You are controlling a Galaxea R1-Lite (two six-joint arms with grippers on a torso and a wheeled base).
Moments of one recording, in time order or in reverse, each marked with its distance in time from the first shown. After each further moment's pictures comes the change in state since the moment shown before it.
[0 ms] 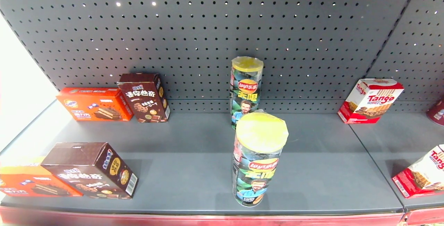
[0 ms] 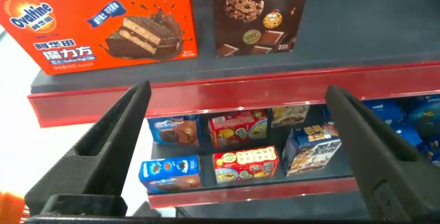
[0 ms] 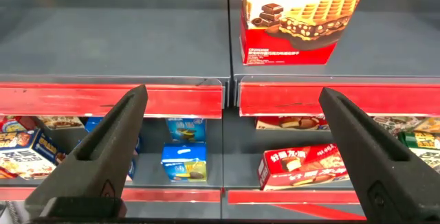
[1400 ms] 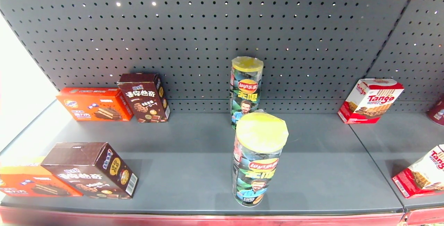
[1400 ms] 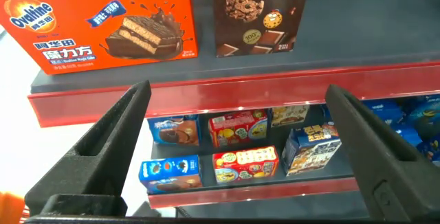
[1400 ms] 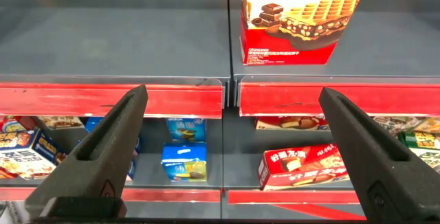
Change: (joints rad) left arm 0.000 0.000 0.000 0.000 0.000 0.000; right arm 0.000 0.000 0.000 0.000 0.000 0.000
